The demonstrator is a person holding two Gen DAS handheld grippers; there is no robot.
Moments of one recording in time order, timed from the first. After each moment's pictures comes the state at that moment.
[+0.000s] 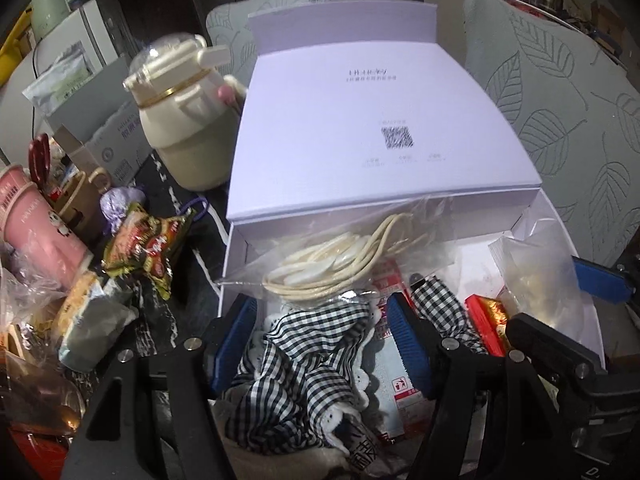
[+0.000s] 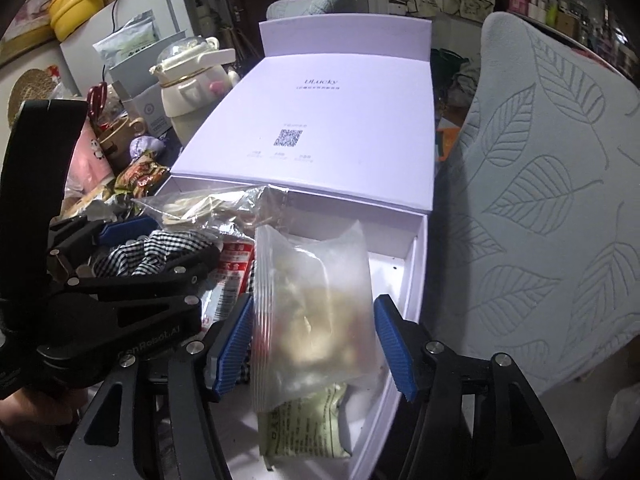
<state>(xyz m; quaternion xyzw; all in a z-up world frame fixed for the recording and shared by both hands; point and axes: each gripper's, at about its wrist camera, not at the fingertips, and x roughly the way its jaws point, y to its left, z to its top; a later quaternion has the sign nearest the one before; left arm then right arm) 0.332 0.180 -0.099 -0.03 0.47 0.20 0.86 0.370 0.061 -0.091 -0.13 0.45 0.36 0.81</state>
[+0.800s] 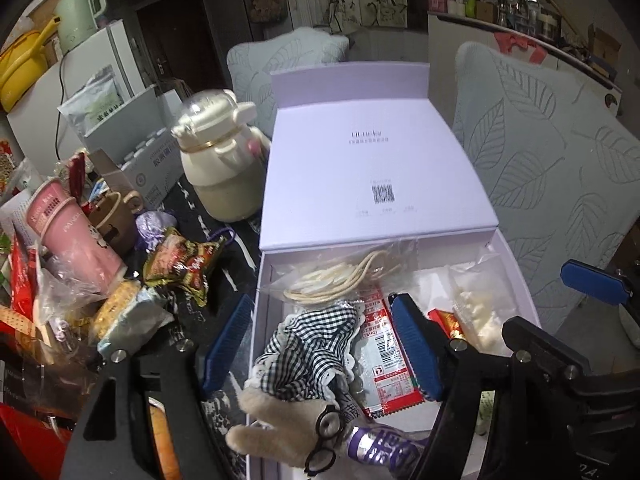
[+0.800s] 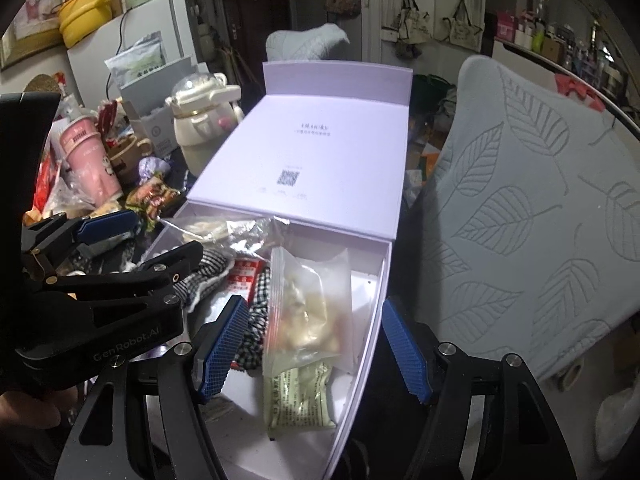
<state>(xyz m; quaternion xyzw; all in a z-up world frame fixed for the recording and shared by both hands) 0.301 0.163 -0.040 -0.04 0.42 0.22 0.88 0.344 0.044 -0.043 -0.14 0.40 0.34 0.84</state>
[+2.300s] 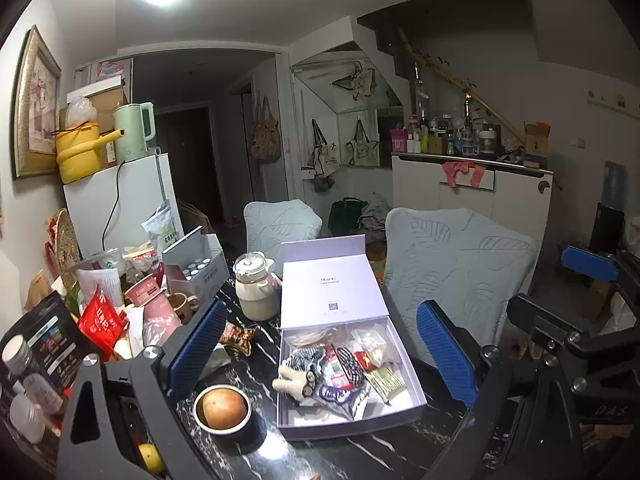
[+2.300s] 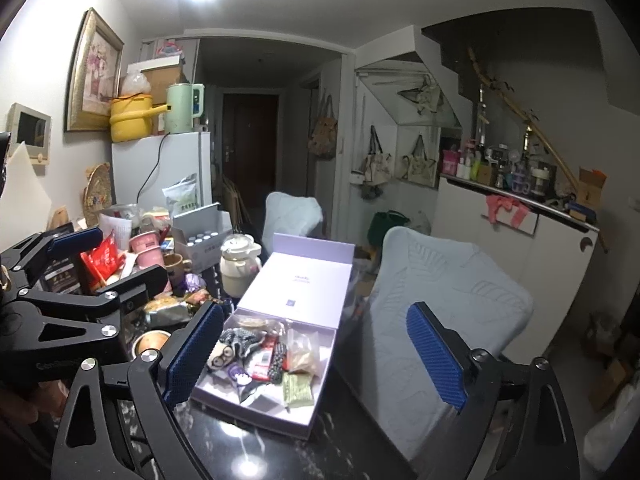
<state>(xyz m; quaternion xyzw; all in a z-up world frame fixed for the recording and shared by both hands) 0.080 0.049 0.136 0.00 0.19 0.19 0.96 0.155 -0.085 0.127 -0.09 0.17 0.32 0.93</state>
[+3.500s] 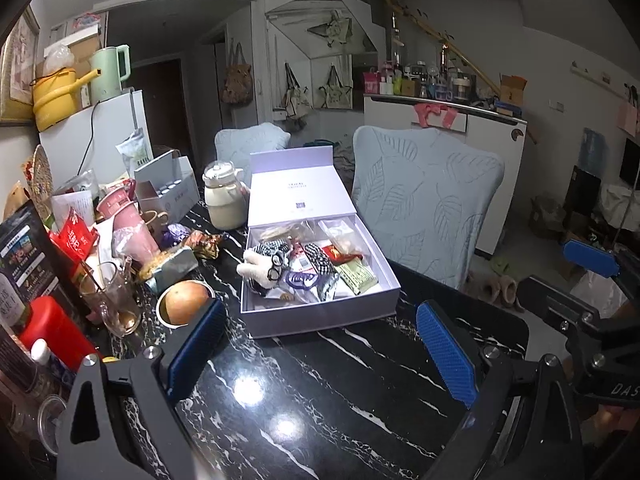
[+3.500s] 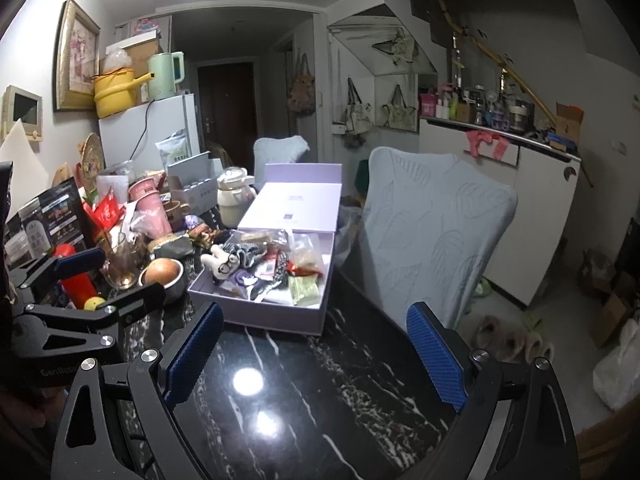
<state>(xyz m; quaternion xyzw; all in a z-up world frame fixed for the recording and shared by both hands) 0.033 0.023 0.040 -0.03 0.28 0.13 0.95 0.091 -0.127 0.043 -0.07 0.25 0.29 0.92</state>
